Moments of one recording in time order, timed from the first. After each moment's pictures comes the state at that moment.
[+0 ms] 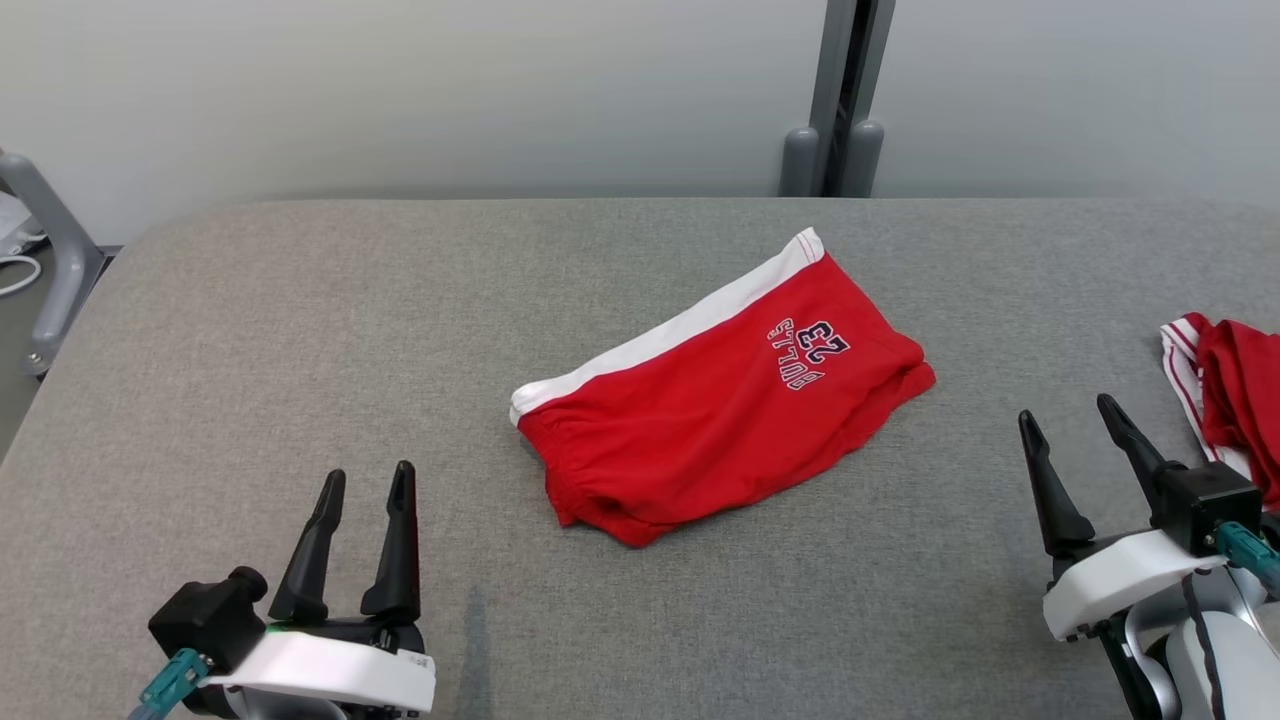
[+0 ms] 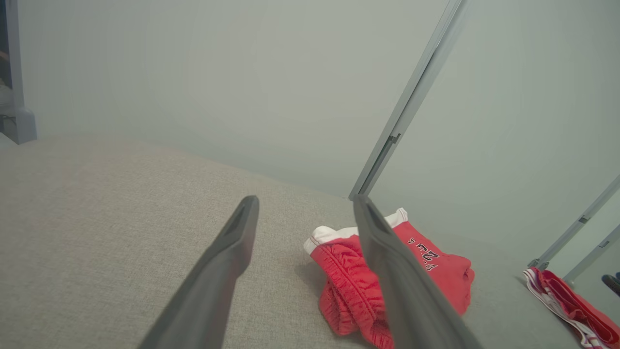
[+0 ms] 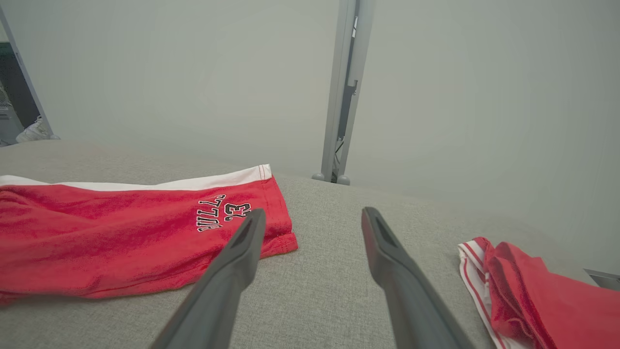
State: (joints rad) left arm -0.04 0.05 -0.08 0.22 -0.49 -0.11 -0.26; right arm -0.25 -0.20 0.09 0.45 0.13 0.13 -0.26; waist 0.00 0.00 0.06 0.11
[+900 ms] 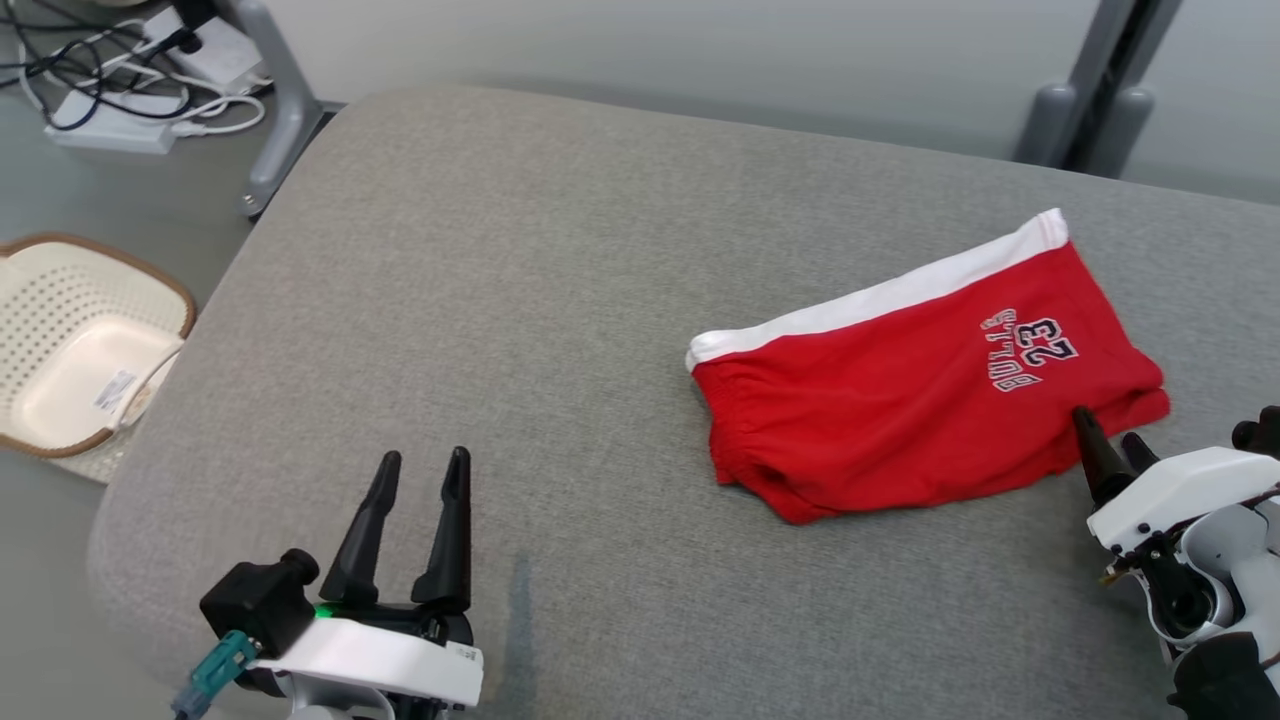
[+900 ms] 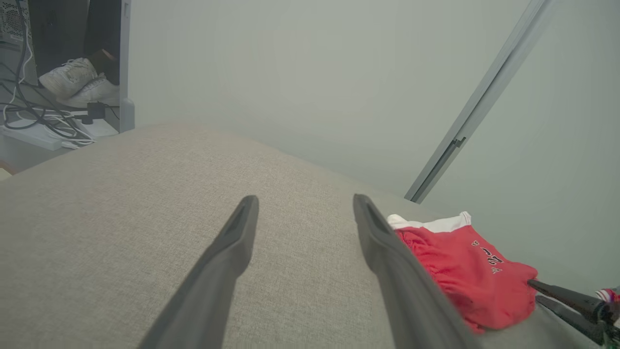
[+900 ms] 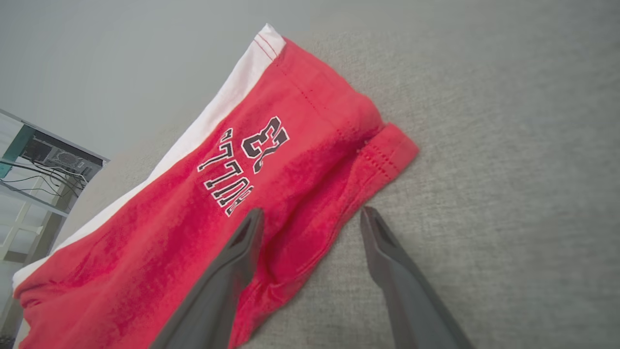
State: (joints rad) left arm -0.06 0.05 -0.18 0.18 -0.52 -0.08 -0.26; right arm -0.48 -0.20 0.02 0.83 0.74 0.13 0.05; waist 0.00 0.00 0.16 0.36
